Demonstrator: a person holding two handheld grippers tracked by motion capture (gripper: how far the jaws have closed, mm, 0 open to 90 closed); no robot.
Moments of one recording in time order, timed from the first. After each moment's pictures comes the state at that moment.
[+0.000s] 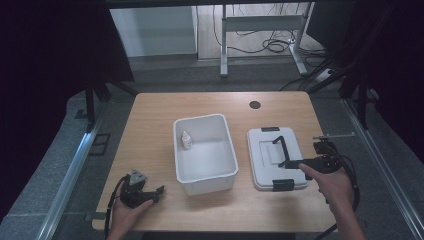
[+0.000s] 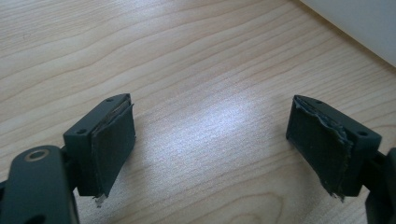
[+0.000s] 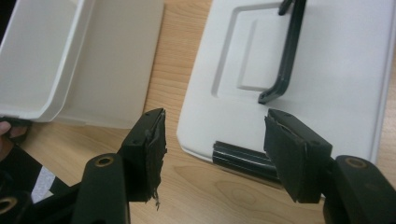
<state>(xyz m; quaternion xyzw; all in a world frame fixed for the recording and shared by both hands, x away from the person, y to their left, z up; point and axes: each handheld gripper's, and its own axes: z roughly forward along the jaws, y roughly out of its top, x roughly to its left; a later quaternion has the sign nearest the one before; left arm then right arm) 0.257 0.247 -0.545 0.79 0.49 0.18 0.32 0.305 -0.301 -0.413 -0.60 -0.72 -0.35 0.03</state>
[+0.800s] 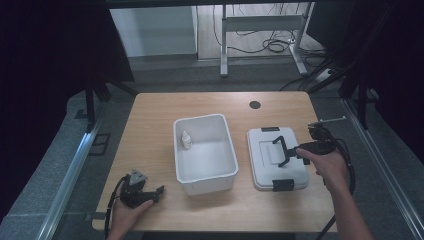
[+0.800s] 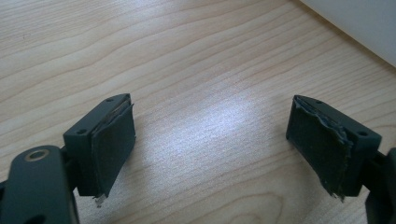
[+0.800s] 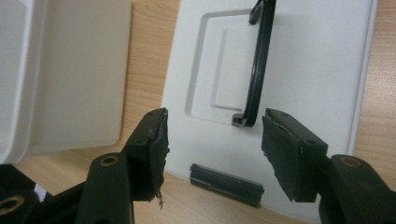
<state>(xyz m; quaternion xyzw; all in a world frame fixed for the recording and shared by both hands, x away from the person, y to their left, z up) 0.257 0.247 -0.545 0.79 0.49 0.18 0.32 0.357 -0.304 -0.416 -0.63 -0.72 -0.29 0.06</state>
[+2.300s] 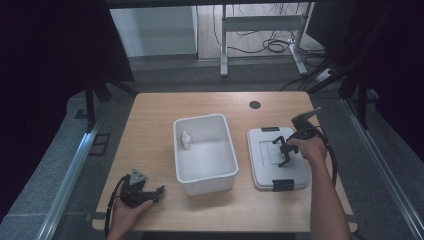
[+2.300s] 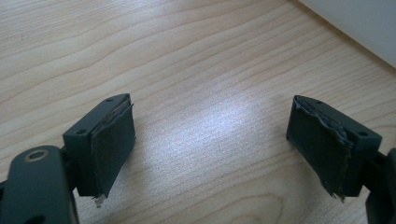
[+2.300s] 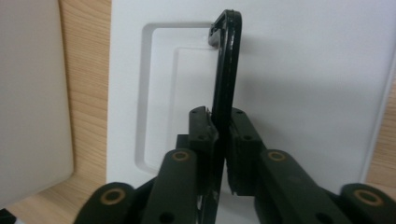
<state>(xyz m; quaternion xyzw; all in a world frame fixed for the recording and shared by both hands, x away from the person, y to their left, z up) 0.258 0.247 -0.545 0.79 0.49 0.18 0.32 0.435 -0.293 -0.467 -0.65 -0.73 -0.20 0.10</state>
